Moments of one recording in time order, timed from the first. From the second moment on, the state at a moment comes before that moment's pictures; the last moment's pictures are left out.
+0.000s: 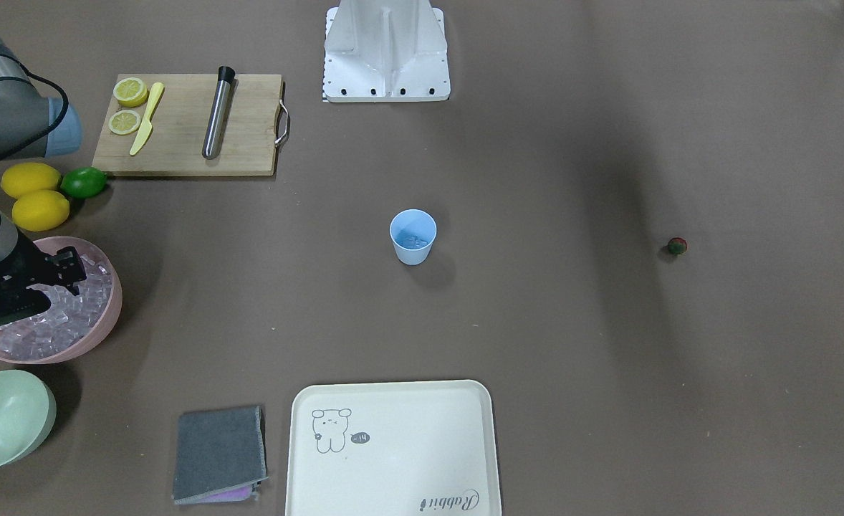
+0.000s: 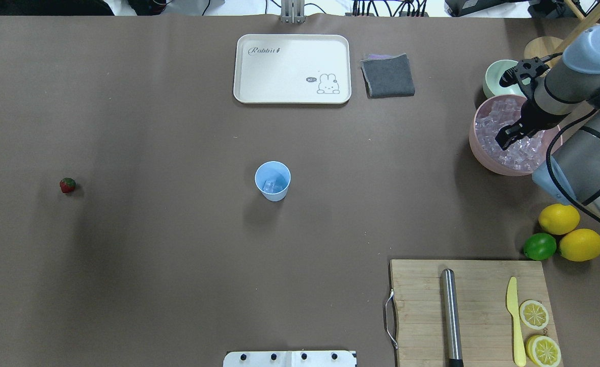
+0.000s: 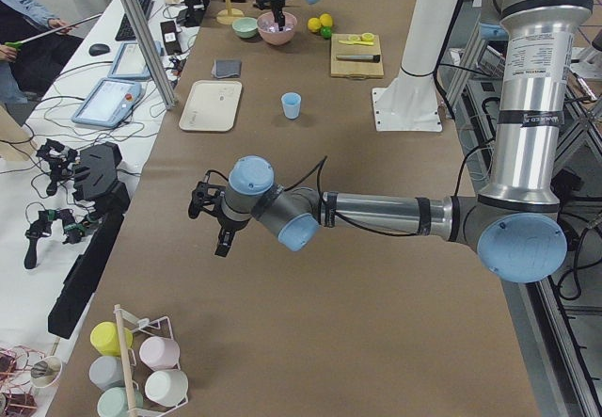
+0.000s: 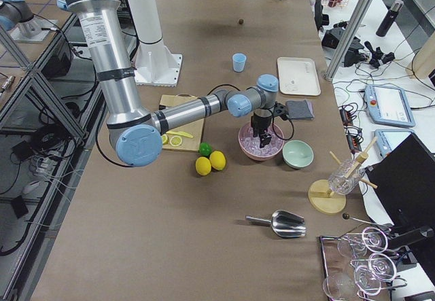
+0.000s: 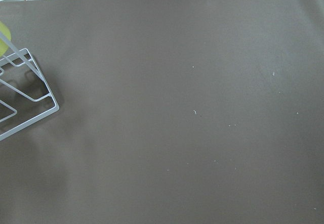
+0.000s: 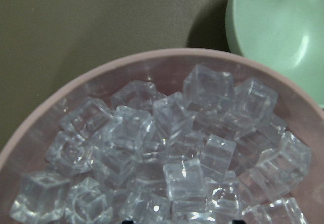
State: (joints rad) left arm -1.41 -1.60 -1.56 -2.24 -2.27 -0.49; right arm 1.00 -1.31 1.60 -1.46 2.06 0.29
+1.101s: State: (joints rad) left arm -1.41 -1.59 -1.56 -2.25 -2.27 -0.49; right arm 0.97 -1.27 1.59 -1.46 2.06 0.33
